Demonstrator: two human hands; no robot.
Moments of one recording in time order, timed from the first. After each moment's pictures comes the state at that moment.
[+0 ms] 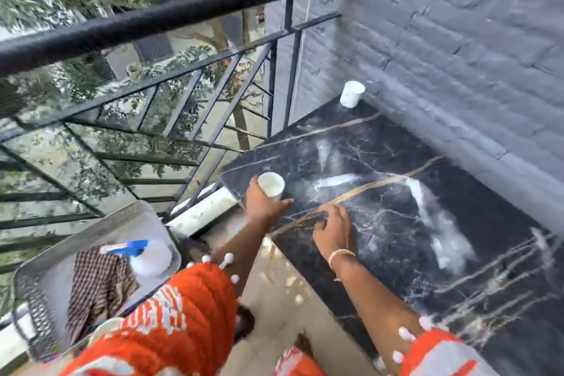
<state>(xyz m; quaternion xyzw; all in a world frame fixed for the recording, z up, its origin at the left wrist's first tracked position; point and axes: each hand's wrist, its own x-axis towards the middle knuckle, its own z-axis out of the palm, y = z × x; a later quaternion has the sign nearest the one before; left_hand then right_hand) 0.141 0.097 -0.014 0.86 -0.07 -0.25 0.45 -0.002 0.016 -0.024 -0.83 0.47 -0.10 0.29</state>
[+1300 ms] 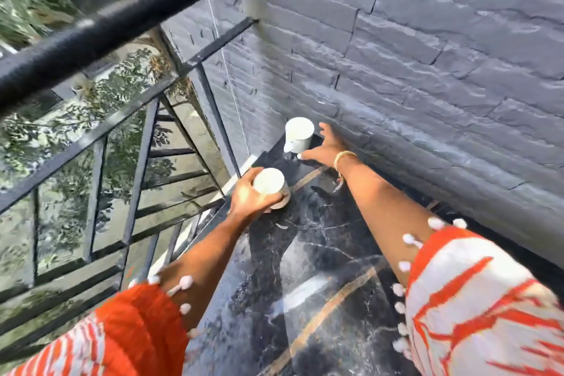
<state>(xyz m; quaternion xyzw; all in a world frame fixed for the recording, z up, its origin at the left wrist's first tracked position) 0.292 -0.209 -0.032 0.82 -0.24 -0.30 0.42 0.207 -0.412 -0.021 -0.74 0.49 -0.06 0.45</state>
